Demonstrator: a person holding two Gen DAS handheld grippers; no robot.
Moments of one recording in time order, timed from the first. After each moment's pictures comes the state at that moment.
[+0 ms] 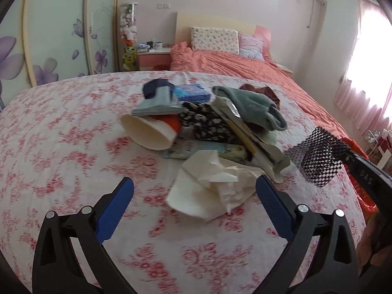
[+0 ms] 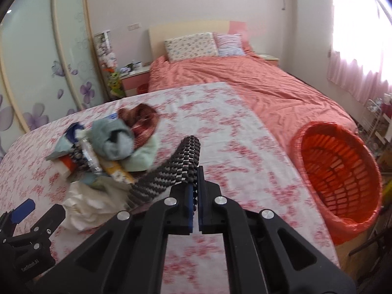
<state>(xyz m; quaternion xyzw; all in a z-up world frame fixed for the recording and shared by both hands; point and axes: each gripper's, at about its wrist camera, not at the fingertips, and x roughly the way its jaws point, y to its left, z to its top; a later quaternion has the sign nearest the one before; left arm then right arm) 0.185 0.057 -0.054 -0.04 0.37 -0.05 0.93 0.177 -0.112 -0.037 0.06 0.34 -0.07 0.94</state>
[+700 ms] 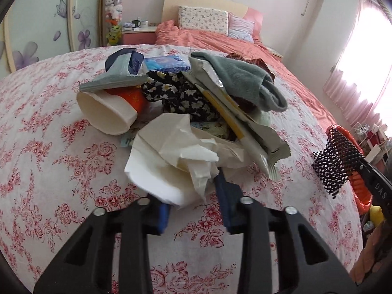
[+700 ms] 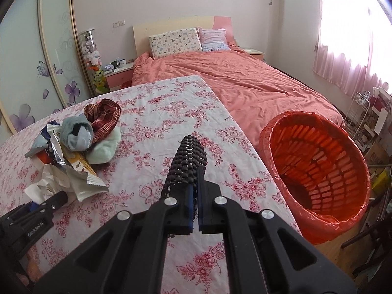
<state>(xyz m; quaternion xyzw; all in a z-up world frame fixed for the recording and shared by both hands) 0.207 0.039 -0.078 -0.06 0.42 -0.09 0.90 0.170 -0.143 -0.048 0.06 0.35 -0.09 0.93</state>
